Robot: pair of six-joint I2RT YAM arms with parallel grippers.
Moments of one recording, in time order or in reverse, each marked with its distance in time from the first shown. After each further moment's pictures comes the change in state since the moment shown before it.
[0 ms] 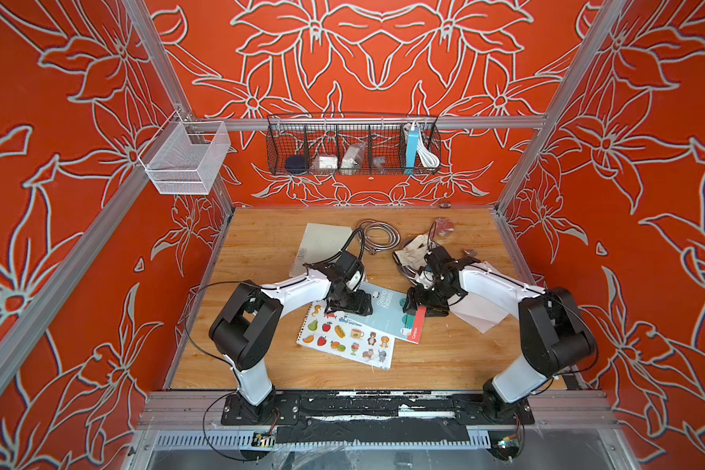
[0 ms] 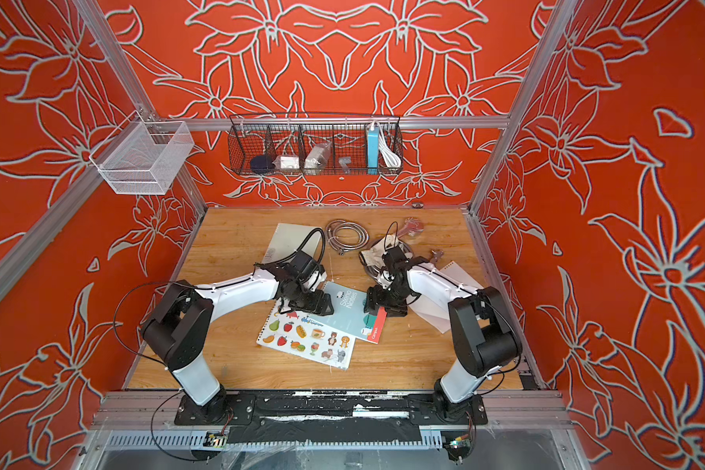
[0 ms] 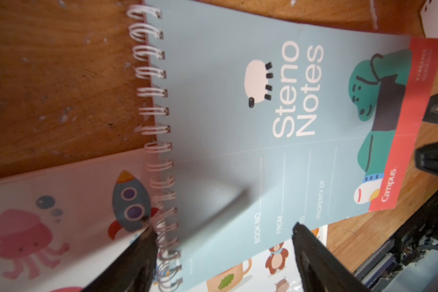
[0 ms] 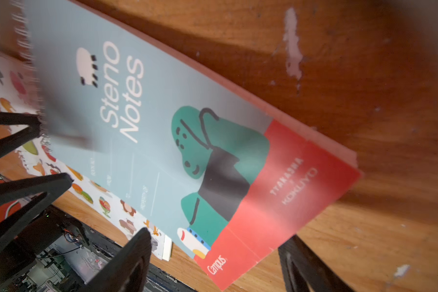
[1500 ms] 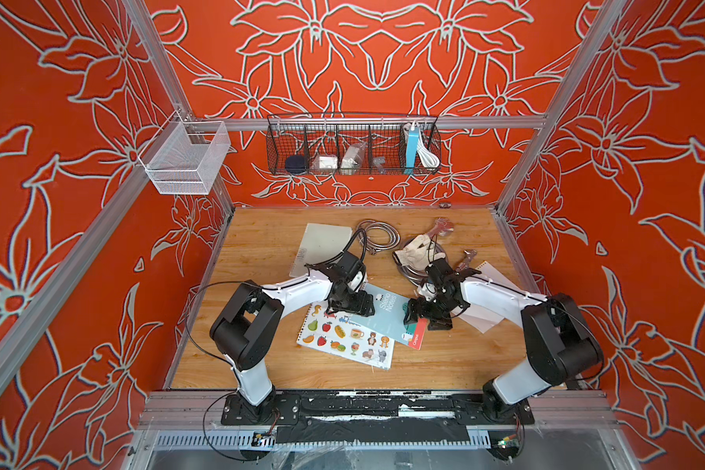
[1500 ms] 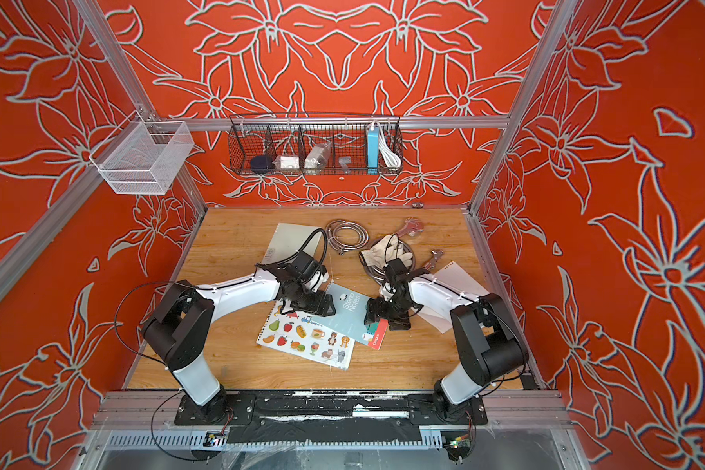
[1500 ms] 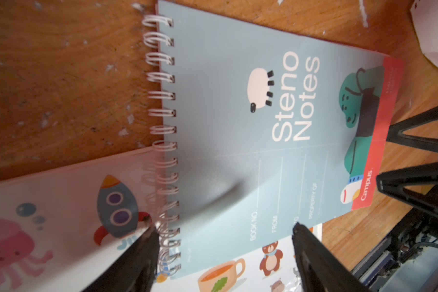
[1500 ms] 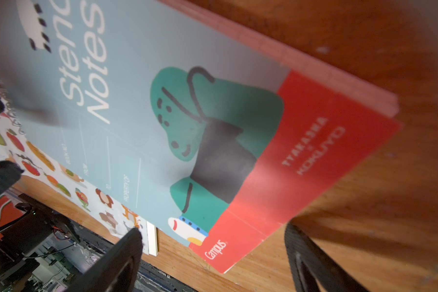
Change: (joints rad) left arm -0.012 0.006 0.000 0.014 0.006 0.000; right arm 0.018 -0.043 -0.148 0.071 -0.011 0.057
